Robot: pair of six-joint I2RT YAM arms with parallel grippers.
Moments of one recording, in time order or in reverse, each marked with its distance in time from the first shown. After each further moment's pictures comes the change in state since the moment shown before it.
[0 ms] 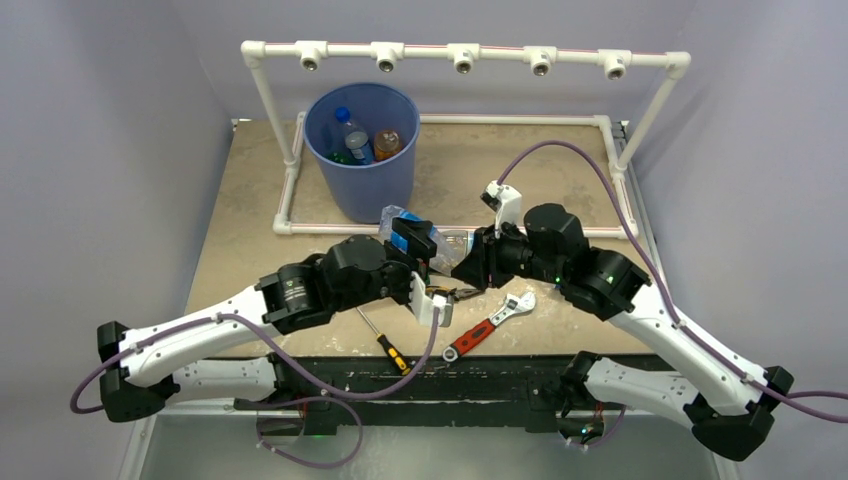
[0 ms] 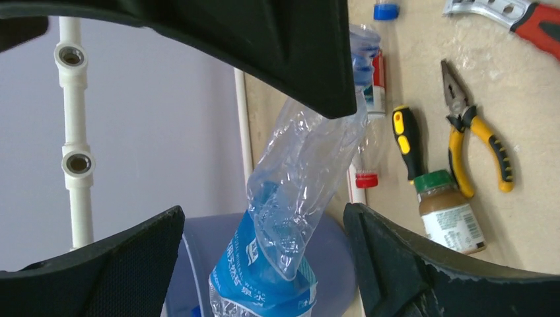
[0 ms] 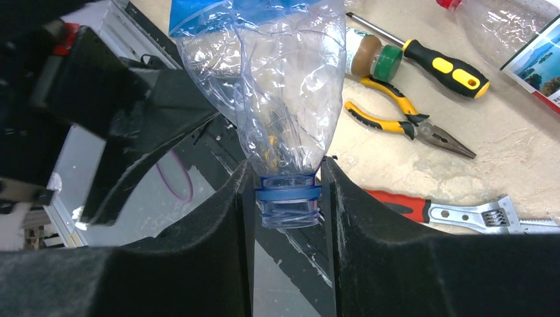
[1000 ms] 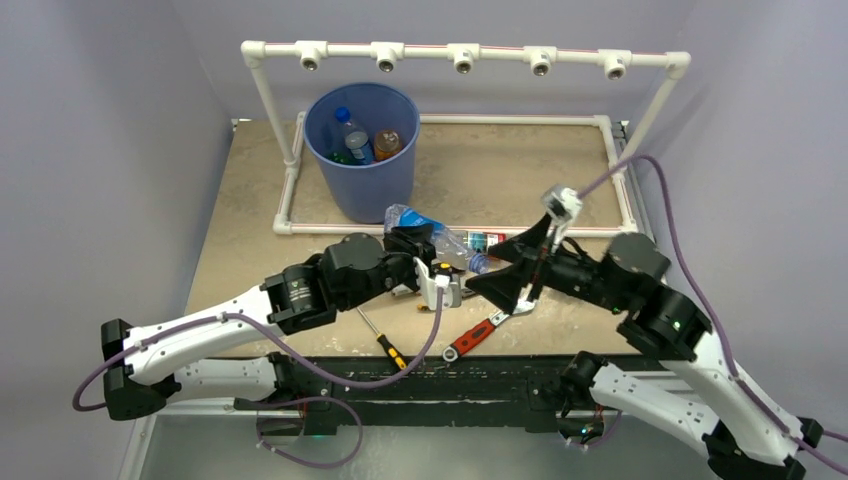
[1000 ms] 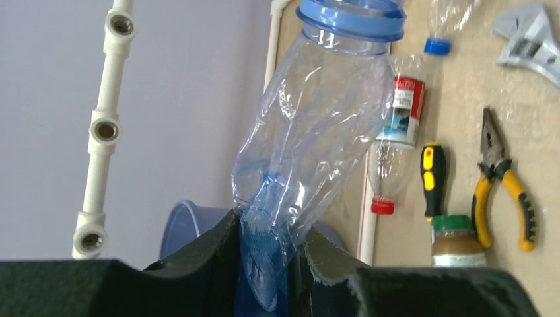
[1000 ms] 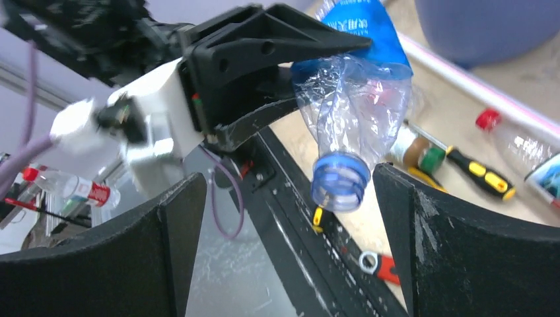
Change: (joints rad) left arm -0.017 0.040 -0.018 0.166 -0.115 -0.078; right arm 0.001 -0.235 -0.013 0.131 -0.107 0.002
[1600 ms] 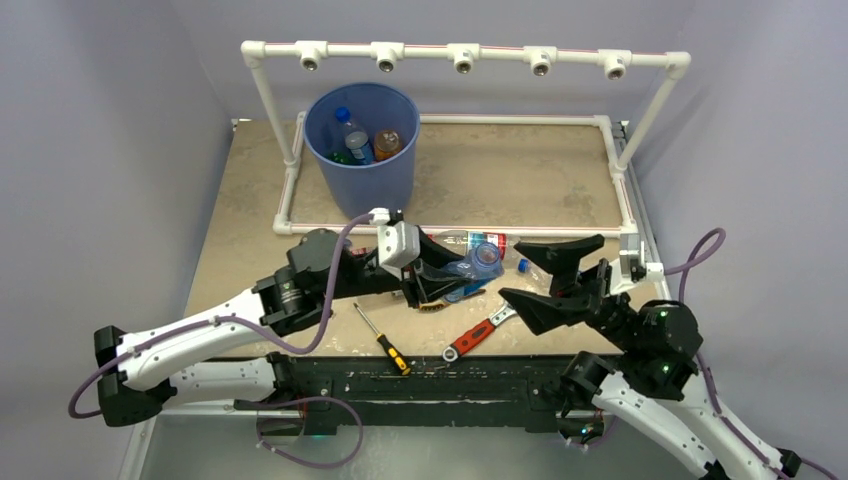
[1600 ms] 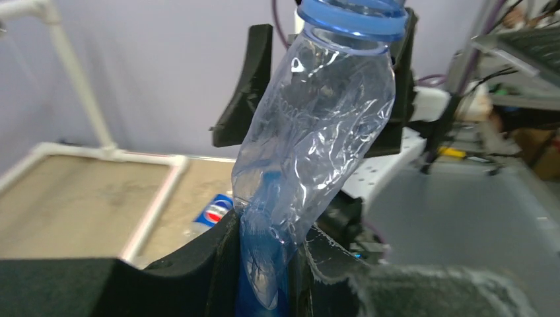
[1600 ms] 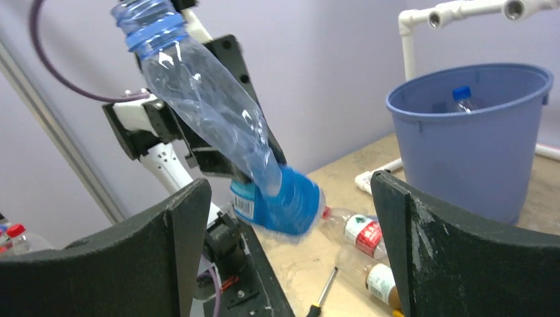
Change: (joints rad) left arm 0.019 -0.080 -0.032 0.386 0.490 -1.037; right arm 0.000 -0.447 -0.466 0.630 0.080 -0.033
